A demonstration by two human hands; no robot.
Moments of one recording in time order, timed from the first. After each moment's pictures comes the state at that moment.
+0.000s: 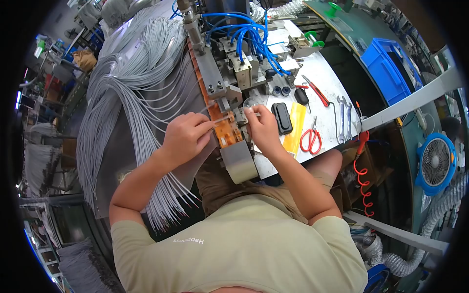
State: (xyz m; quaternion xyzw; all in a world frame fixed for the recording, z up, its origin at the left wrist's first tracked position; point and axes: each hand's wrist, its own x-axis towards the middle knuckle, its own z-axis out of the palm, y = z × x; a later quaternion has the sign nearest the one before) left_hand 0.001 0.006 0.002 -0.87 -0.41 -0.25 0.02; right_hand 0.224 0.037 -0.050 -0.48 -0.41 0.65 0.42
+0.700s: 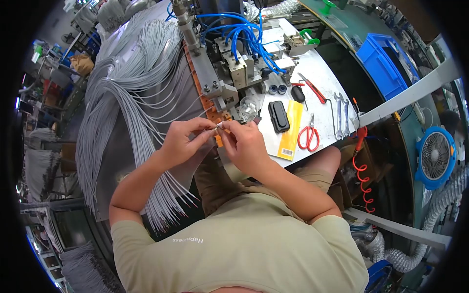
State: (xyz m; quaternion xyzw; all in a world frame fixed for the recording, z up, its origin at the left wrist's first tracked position) left_hand 0.006 0.000 0.008 -0.77 -0.43 -0.33 -0.33; right_hand 0.210 -0.006 -0.024 -0.40 -0.76 0.27 0.44
